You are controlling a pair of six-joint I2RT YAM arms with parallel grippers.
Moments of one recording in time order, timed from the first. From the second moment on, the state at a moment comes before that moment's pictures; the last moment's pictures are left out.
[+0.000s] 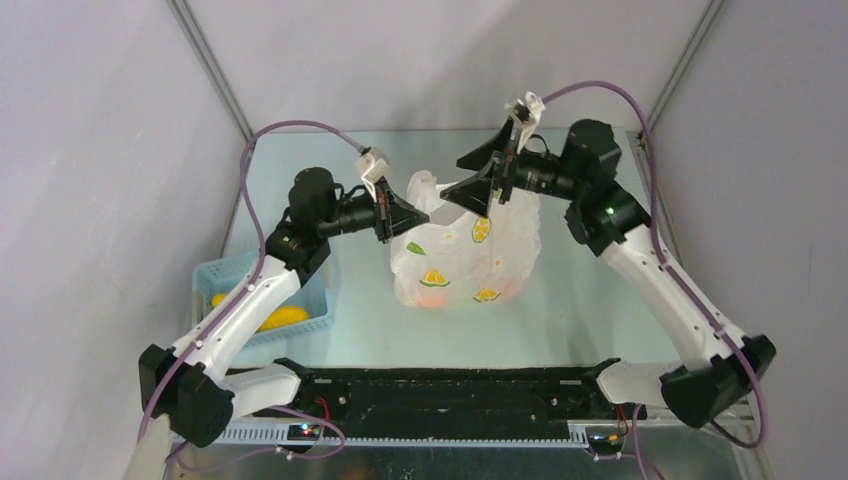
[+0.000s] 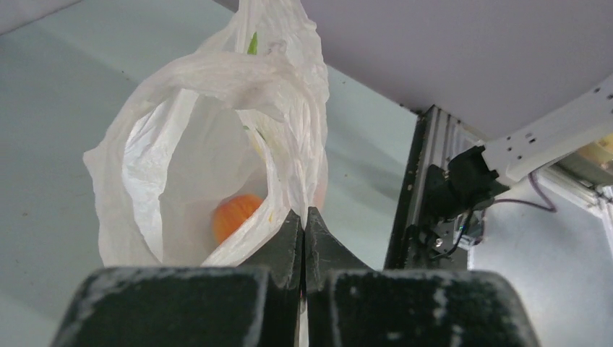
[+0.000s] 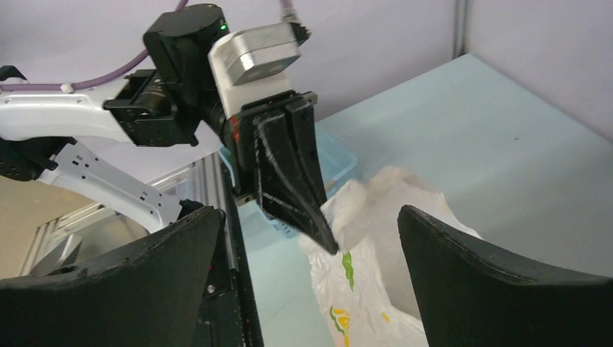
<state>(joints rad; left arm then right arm) -0.43 1.16 0.99 0.07 0.79 -0.28 0.52 1.21 1.38 -0.09 -0.72 0.27</state>
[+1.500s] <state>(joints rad) -0.56 1.12 1.00 -0.12 0.61 -0.04 0.55 1.53 1.62 -0.42 -0.72 0.47</state>
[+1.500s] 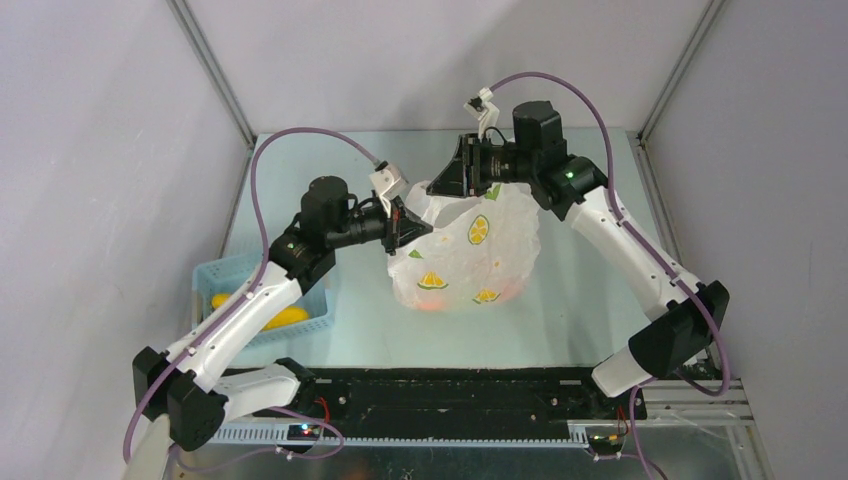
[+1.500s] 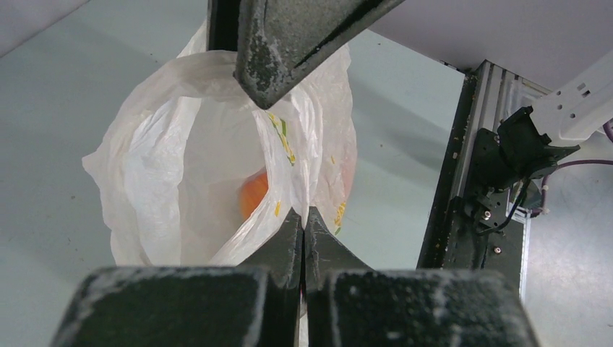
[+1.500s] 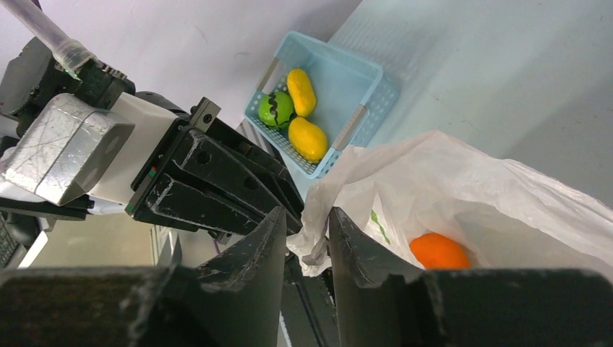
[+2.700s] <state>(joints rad) -0.55 1.10 1.13 0.17 0.60 -0.15 0.50 1.40 1.53 -0.20 -0.82 0.74</state>
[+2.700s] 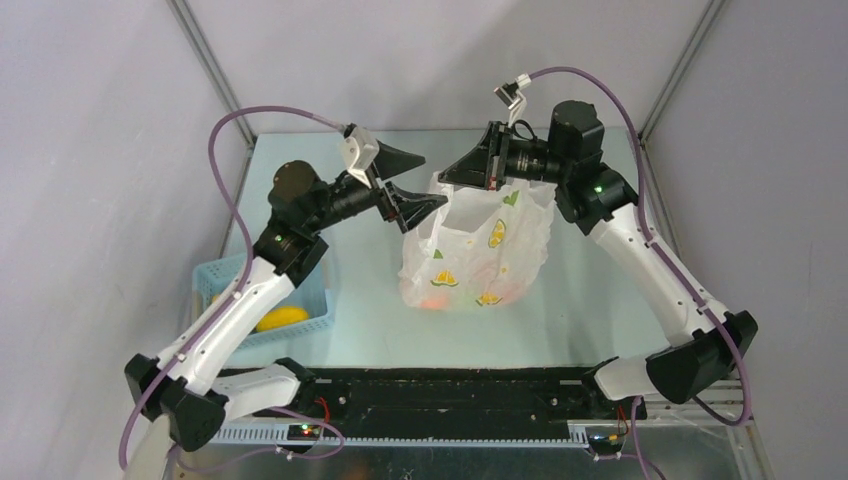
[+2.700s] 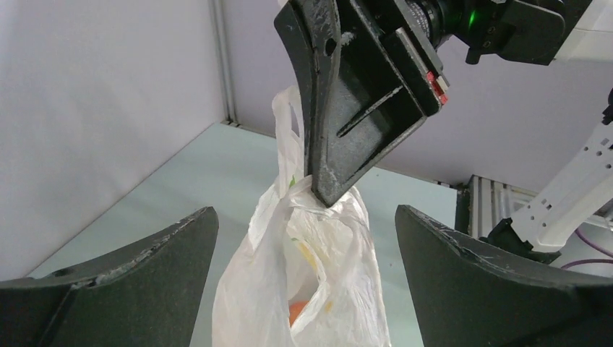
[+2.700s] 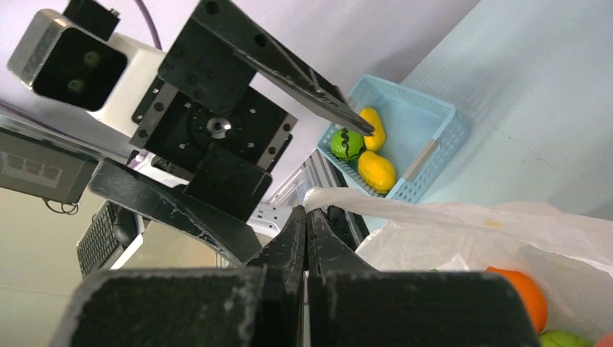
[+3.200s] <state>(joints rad) -0.55 1.25 1.12 0.47 0.80 -0.39 0.50 1.38 1.53 -0.21 -0.82 0.74</state>
